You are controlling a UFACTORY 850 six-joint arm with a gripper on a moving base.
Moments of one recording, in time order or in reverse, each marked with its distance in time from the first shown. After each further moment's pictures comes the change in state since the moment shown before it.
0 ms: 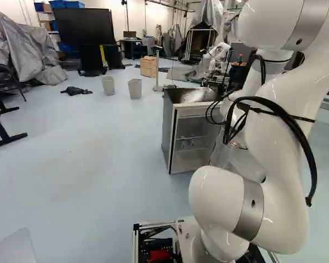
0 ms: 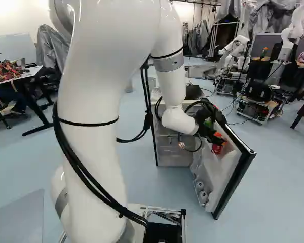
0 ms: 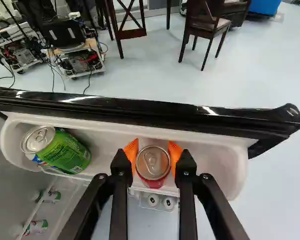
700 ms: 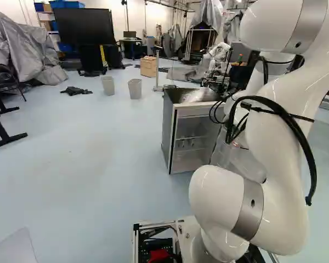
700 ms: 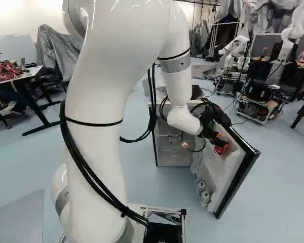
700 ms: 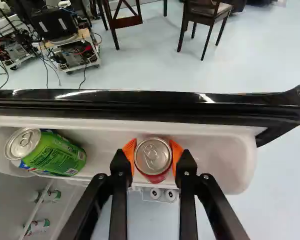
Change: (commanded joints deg) arm -2.2 -2.3 -3.1 0.0 -4.1 0.0
